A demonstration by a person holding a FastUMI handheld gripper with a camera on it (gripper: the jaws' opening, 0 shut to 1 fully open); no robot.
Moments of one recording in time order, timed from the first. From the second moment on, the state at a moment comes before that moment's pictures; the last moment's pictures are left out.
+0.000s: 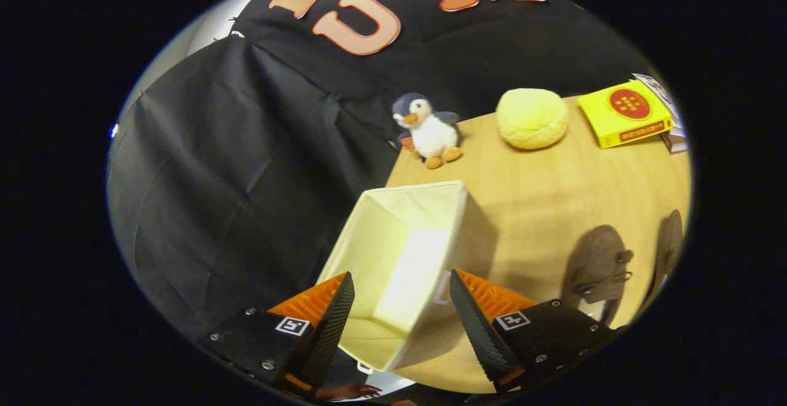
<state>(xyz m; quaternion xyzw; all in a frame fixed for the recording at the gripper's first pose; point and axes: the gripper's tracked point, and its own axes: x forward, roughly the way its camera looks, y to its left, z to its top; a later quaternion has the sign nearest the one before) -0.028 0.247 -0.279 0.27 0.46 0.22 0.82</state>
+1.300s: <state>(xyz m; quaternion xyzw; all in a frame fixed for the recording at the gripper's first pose) -0.061 0.063 -0.455 0.04 0.52 0.07 0.85</state>
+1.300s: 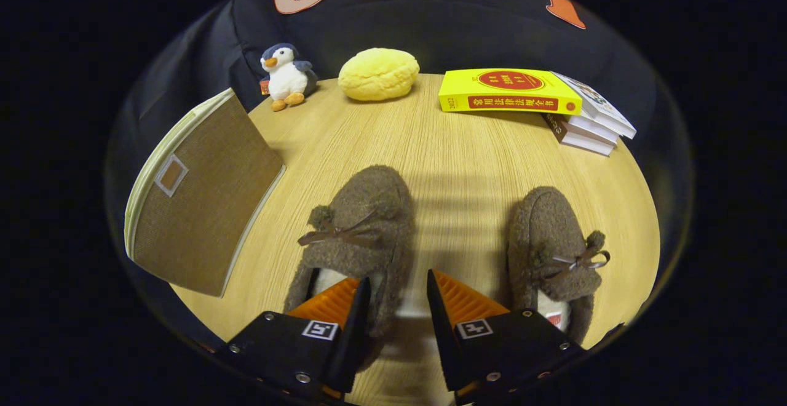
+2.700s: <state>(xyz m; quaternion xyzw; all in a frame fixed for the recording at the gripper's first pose) 0.011 0.183 -0.273 0.16 0.50 0.03 0.85</state>
